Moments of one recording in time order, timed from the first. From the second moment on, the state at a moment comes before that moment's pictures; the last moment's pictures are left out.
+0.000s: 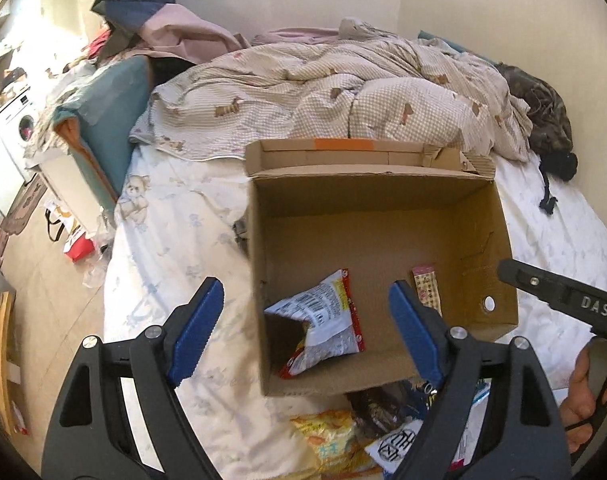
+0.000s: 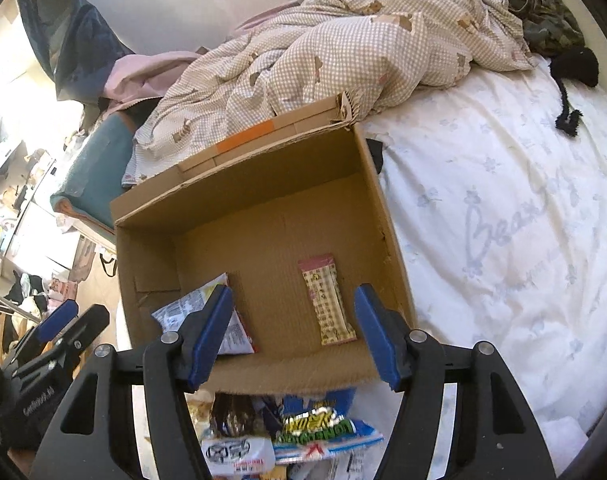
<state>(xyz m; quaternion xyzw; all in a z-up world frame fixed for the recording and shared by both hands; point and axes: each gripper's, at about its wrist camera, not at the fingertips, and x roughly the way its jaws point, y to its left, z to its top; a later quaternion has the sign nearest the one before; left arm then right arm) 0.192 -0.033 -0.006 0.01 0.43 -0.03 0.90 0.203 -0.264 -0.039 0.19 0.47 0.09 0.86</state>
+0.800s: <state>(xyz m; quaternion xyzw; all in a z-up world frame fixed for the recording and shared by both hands) 0.091 0.045 -0.043 -0.12 0.53 0.06 0.84 0.107 -0.268 -0.040 0.21 0.48 0.09 0.84</state>
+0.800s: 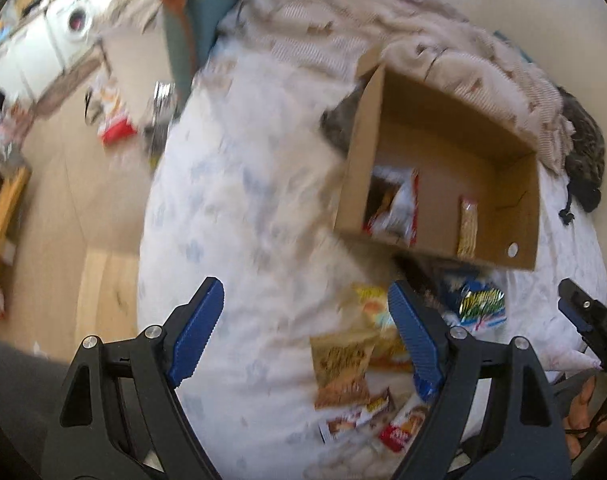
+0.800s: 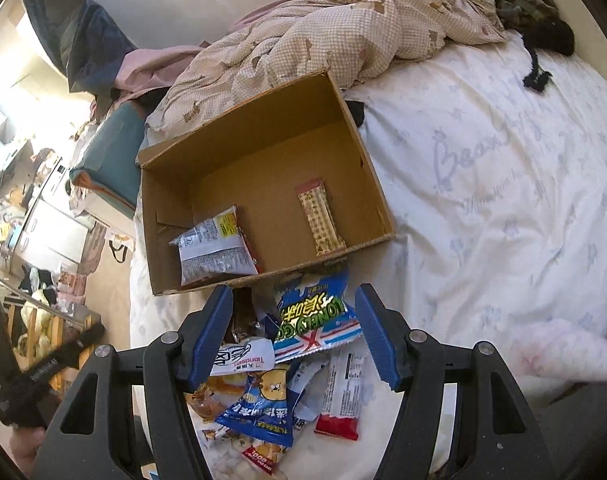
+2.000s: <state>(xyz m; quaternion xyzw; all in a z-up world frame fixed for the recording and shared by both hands) 0.078 -0.004 -0.060 -0.09 0.63 0.00 0.77 0.109 -0.257 -0.074 0.25 0.56 0.13 0.78</state>
